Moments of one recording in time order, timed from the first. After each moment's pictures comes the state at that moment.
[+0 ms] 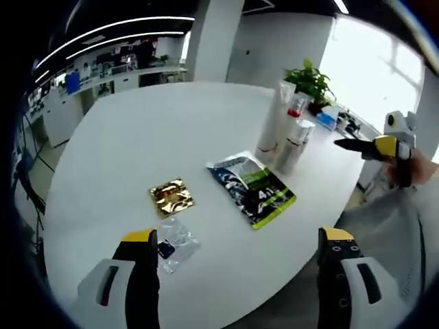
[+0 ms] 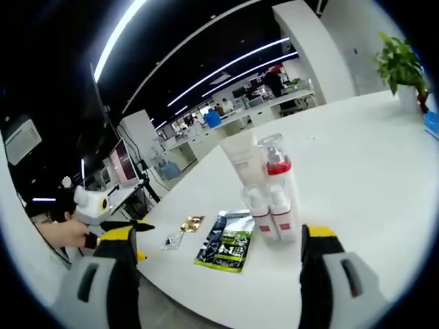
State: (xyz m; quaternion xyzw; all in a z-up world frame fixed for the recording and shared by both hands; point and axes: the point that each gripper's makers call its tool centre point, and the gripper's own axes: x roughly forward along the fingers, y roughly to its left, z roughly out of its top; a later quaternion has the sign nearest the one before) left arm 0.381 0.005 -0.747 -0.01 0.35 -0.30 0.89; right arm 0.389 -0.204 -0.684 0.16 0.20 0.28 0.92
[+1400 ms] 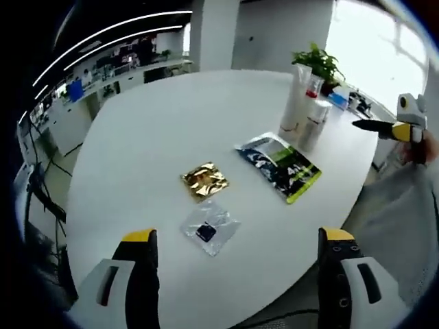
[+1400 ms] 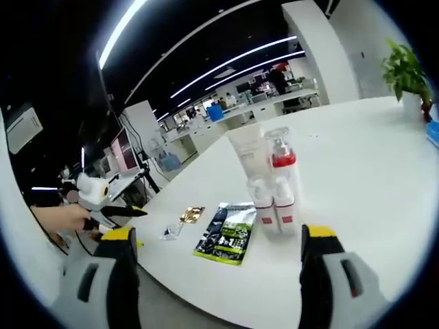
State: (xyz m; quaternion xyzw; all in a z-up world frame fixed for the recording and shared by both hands) left arm 0.391 0.054 -0.768 0.10 0.39 -0.29 0.87; right arm 0.380 -0.199 -0.693 0.13 0.22 0.29 0.92
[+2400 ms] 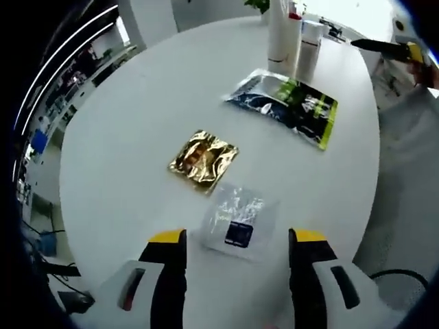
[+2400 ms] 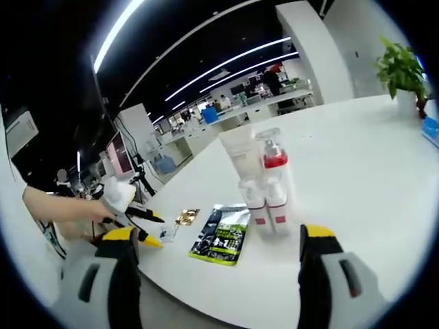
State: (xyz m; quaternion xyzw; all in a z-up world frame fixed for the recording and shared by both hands) left arm 0.425 0.064 -0.823 0.25 0.46 -0.36 0.77; right arm 0.382 -0.206 -0.694 0.14 0.21 0.27 0.93
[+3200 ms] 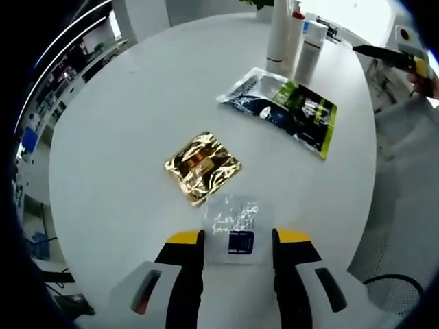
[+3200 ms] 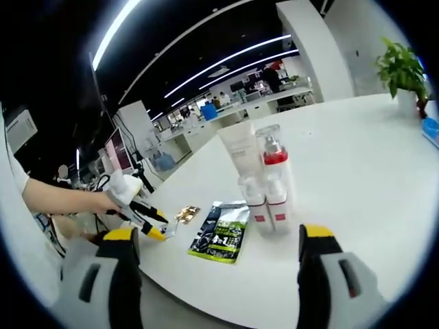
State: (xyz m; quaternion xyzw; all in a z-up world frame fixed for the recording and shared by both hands) left arm 0.430 0.059 -0.824 0.23 0.48 -0.38 0.76; right arm 0.382 -0.205 -0.698 0.13 0.22 0.27 0.93
